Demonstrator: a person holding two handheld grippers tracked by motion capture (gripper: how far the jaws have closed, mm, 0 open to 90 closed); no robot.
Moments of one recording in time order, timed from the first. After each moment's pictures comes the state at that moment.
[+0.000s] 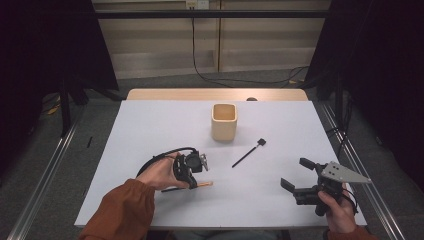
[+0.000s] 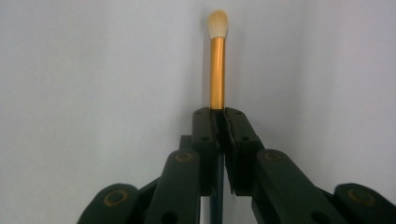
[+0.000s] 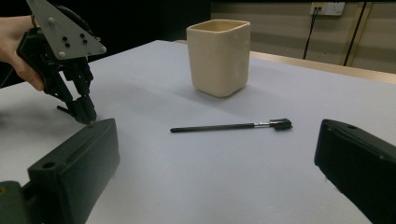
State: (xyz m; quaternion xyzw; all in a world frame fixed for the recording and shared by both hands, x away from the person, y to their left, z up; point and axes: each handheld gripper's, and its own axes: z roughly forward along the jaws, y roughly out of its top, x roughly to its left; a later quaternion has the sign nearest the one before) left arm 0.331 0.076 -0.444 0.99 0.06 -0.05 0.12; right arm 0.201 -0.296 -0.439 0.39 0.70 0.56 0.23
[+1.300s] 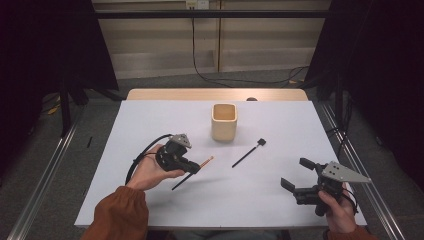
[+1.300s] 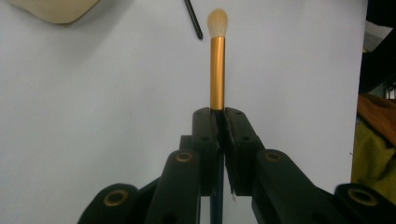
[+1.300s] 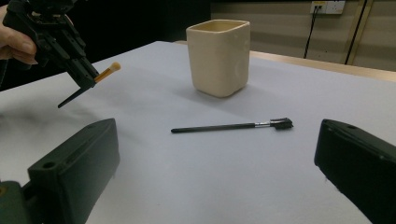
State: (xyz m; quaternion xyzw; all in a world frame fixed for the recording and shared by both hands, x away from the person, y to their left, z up) left arm 0.337 0.121 -0.414 0.91 0.19 -0.04 0.35; right arm 0.202 -0.297 -0.439 0.39 0.70 0.56 0.23
